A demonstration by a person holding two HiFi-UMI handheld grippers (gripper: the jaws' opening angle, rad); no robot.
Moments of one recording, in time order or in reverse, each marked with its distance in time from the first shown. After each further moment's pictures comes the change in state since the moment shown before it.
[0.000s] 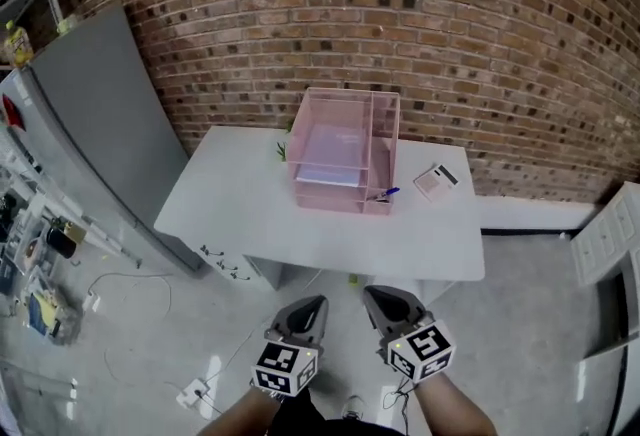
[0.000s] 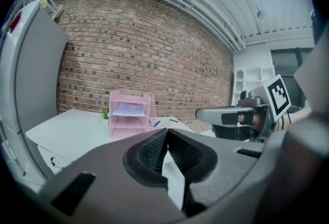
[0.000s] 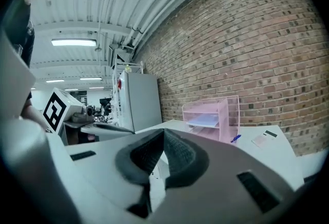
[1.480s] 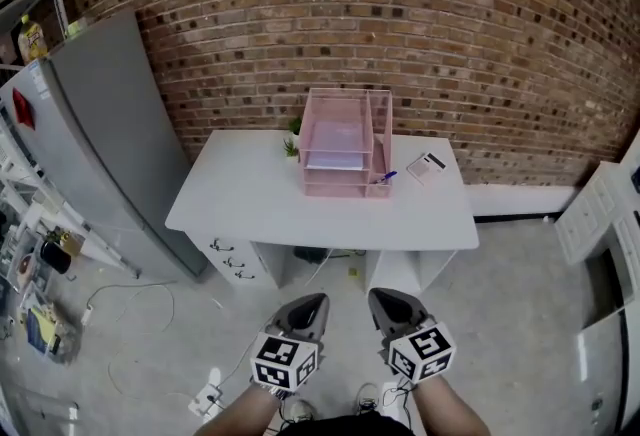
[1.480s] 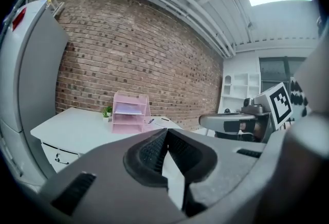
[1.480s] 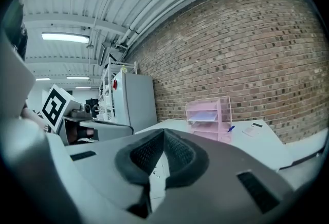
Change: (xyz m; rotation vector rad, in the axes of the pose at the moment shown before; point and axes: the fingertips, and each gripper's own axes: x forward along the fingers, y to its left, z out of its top) left arm -0.117 0.001 -0.011 -0.006 -0.018 -0.101; right arm -0.045 0.114 -0.012 0.026 -0.005 -0.156
